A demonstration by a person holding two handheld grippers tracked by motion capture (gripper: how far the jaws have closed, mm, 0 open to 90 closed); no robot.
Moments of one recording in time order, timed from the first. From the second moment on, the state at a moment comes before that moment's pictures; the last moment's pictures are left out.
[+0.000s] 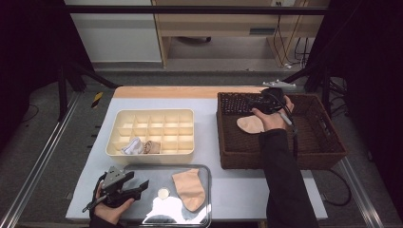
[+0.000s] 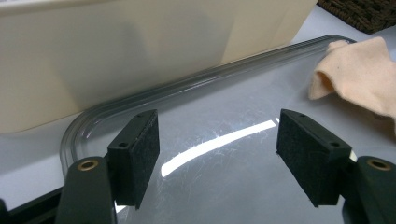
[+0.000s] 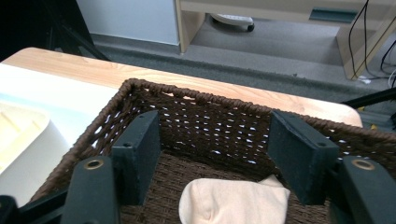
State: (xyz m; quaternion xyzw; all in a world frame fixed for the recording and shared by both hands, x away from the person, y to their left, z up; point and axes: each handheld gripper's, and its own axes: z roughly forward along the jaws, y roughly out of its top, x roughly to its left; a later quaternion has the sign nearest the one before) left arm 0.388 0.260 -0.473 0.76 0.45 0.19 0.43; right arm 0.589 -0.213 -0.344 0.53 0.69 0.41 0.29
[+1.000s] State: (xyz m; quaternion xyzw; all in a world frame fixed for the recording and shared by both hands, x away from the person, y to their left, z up) left arm 0.387 0.261 -0.473 0.76 0.45 0.19 0.43; right arm 0.617 -0.236 -0.414 0.58 0.71 0.31 0.26
